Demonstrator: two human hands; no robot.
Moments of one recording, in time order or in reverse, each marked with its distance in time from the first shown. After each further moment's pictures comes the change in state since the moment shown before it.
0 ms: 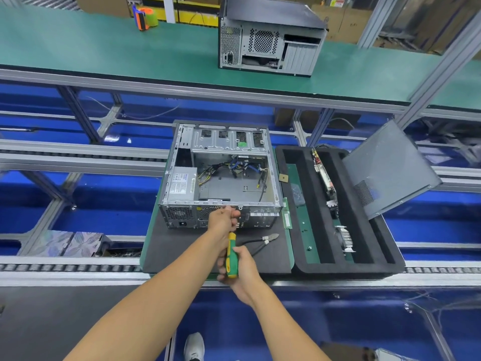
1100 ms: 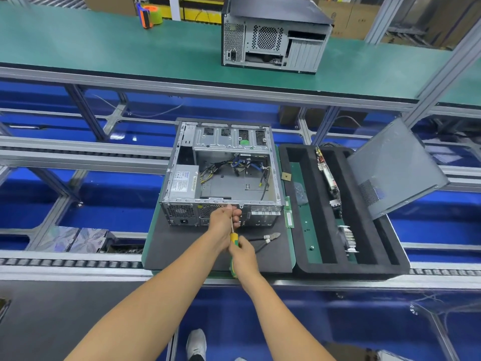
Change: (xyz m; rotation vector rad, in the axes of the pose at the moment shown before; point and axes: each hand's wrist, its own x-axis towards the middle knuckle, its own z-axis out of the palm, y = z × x) left_hand -0.005 0.000 0.001 -0.088 -0.017 -0.013; right_hand 0.020 -0.009 -0.001 -0.698 0.289 -0.325
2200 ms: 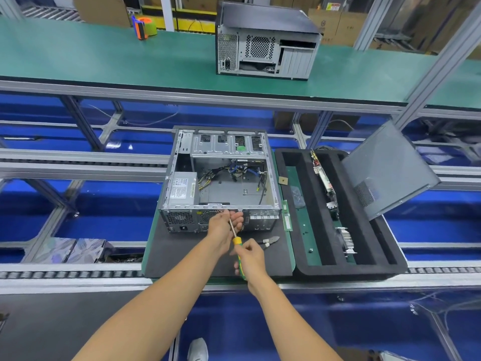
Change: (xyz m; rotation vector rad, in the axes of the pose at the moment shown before) left_hand -0.012 0.008 -0.002 -0.119 -0.028 -0.040; right_hand -0.001 -0.001 -0.015 0.286 0.012 0.042
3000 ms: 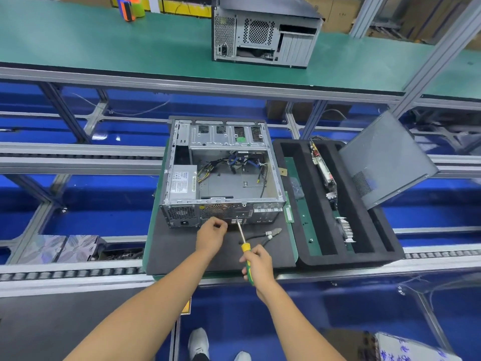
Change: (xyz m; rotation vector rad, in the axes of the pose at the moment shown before) left_hand 0.030 -0.023 -0.077 0.923 0.029 0.319; right_hand -0.003 0.032 -0.008 -0.008 0.071 0.061
